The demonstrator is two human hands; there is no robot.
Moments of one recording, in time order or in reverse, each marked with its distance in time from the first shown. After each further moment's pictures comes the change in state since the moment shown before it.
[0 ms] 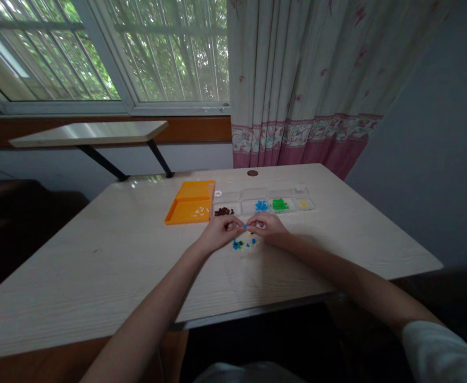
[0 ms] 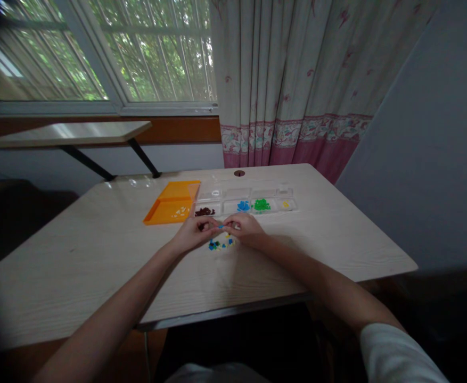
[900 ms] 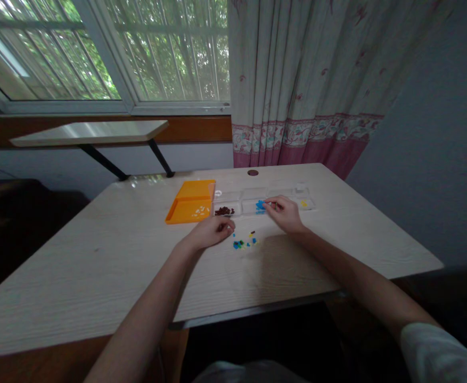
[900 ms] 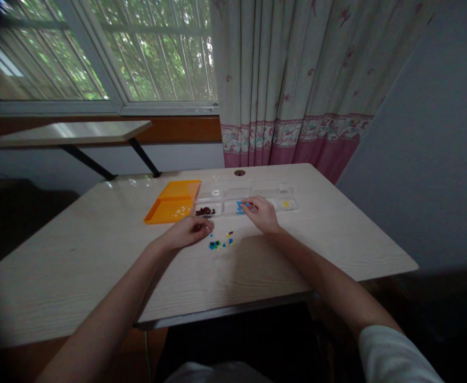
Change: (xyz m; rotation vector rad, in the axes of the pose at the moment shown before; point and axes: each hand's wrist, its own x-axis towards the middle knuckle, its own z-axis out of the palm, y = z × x) left_hand 0.000 -0.014 -0.022 0.166 -0.196 -0.009; right_hand 0.003 0.021 -0.030 -0.145 0.383 0.111
